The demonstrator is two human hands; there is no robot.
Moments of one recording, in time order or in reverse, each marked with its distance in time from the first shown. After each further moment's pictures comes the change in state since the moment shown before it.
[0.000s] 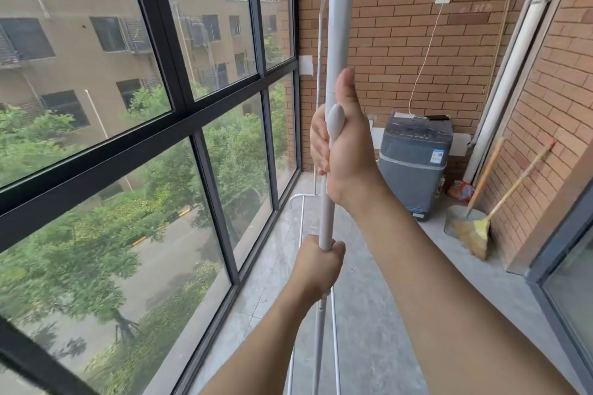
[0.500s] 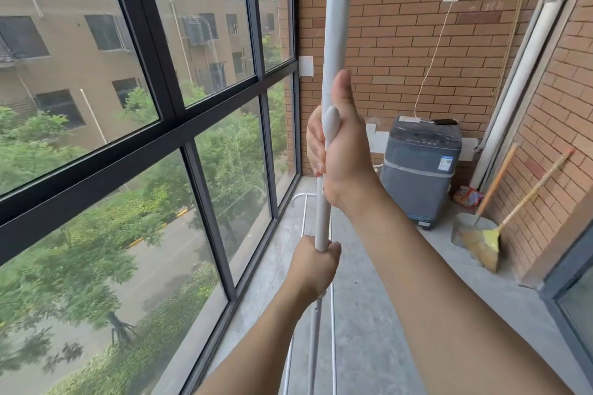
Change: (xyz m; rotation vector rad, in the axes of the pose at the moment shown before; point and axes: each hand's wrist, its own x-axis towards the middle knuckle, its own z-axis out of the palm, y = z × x) left_hand 0.109 -0.008 -0.020 0.000 -0.005 -0.010; right_hand 0.099 0.050 -0.002 -0.023 0.009 0.000
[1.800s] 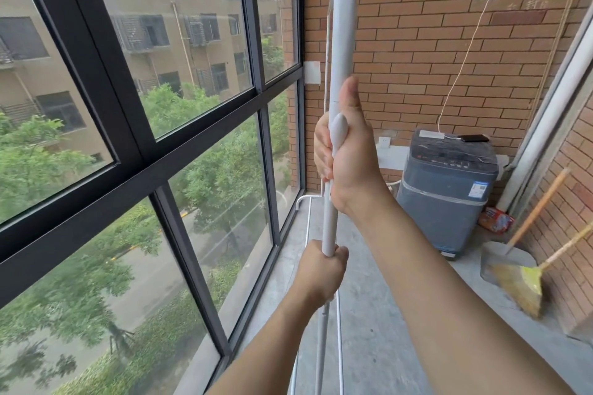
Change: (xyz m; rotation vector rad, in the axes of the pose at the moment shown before) left_hand 0.279 -0.006 -0.016 -0.016 -0.041 0.014; right_hand 0.255 0.112 -0.030 0.001 0.018 0.026
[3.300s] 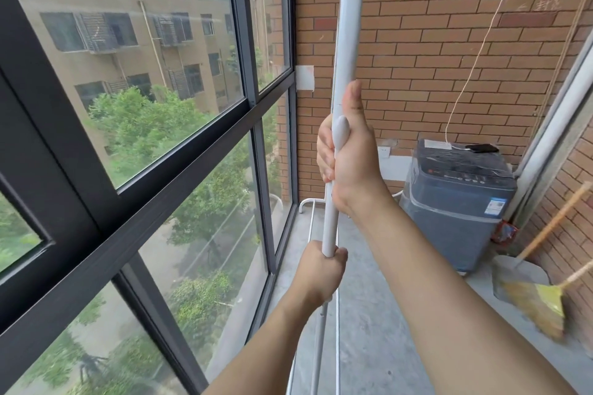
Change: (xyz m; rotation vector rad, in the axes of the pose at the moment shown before) left_hand 0.219 -0.022 -0.085 0.026 -0.091 0.000; right_hand 0.209 0.115 0.035 -0.062 0.132 0.000
